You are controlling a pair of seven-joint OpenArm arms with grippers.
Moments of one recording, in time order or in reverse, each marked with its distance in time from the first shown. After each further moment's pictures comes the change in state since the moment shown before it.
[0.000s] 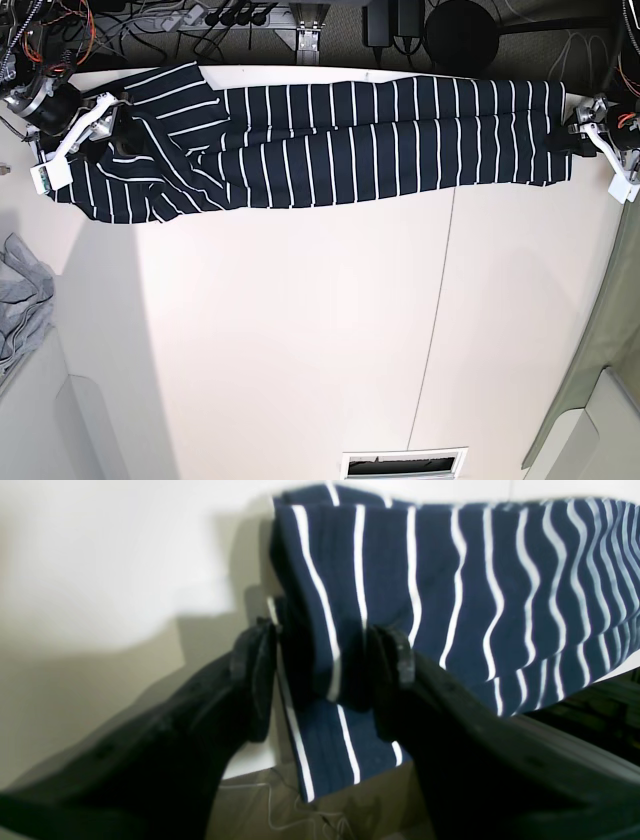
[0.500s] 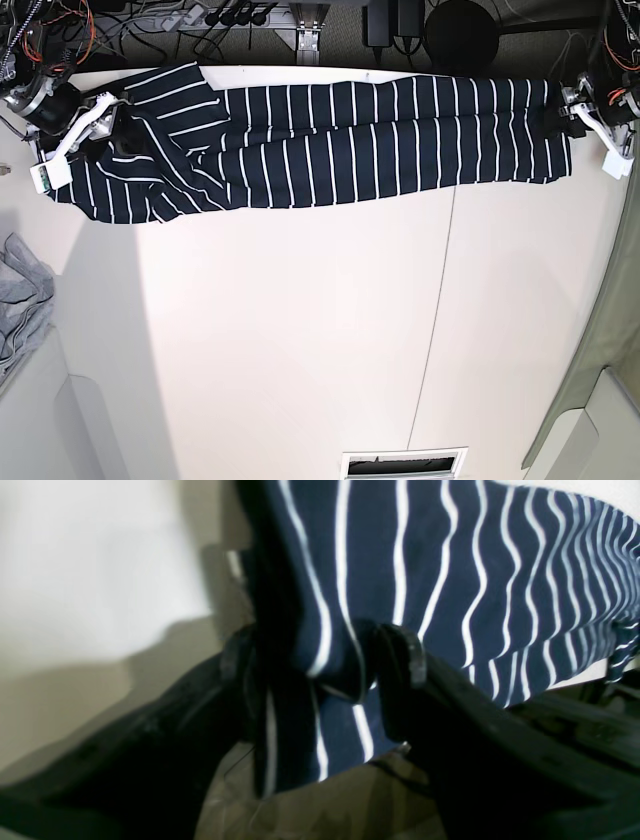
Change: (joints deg) left arm 4.3 3.5 -0.4 0.2 -4.3 -0.4 -1.4; right arm 0.0 0.0 0.0 0.0 0.0 0.0 0.0
